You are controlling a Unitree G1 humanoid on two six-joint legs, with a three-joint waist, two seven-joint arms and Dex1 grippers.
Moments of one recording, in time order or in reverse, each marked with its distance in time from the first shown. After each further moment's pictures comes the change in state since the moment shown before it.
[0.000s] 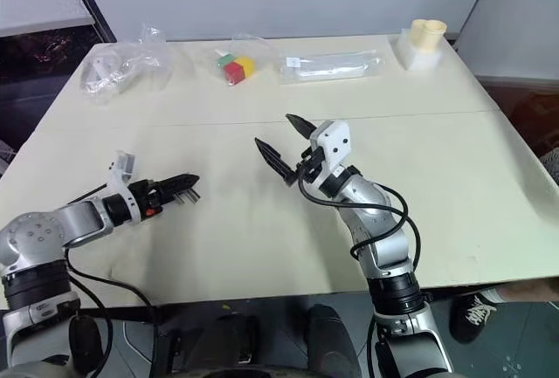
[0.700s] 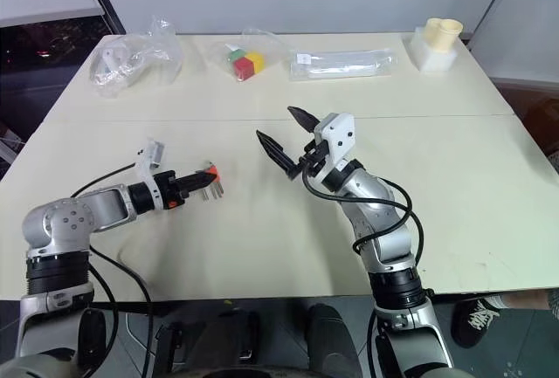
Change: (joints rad) left arm -0.061 -0.014 -0.194 0.034 0.073 -0.126 -0.150; right arm -0.032 -0.002 -0.021 0.002 0.017 0.002 0.009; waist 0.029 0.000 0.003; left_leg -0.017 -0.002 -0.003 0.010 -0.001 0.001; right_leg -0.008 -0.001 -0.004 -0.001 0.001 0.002
